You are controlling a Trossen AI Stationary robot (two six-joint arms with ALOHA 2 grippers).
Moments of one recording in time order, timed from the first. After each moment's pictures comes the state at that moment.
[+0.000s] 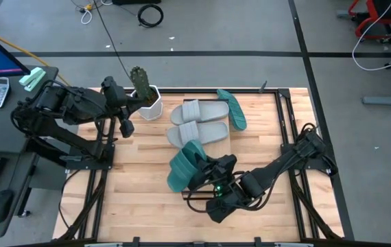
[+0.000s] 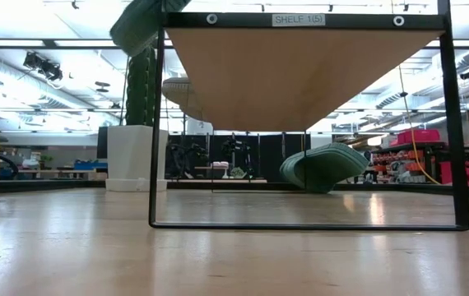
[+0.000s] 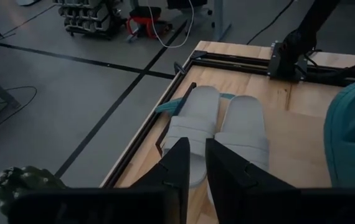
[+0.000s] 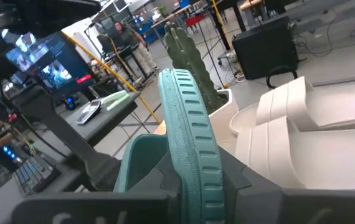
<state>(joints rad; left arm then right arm) -0.17 1.18 1.80 -1.17 -0.64 -0.21 0.56 1.93 1.84 -0.70 1.40 1.33</state>
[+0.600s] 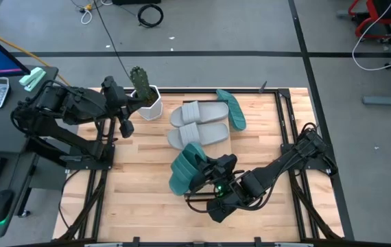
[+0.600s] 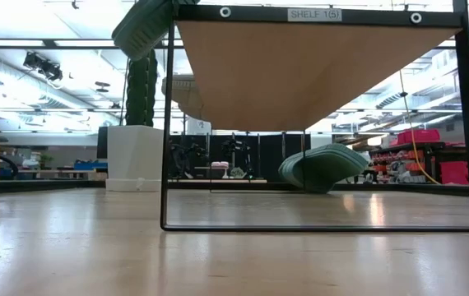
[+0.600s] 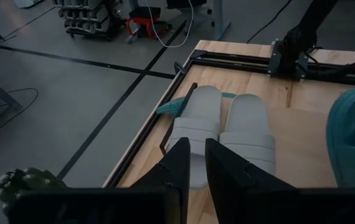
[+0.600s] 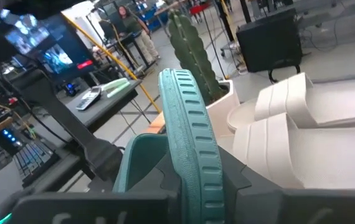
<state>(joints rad) -0.17 1.18 1.80 -1.17 -0.63 -0.20 0.56 1.93 1.84 -0.76 1.33 1.36</state>
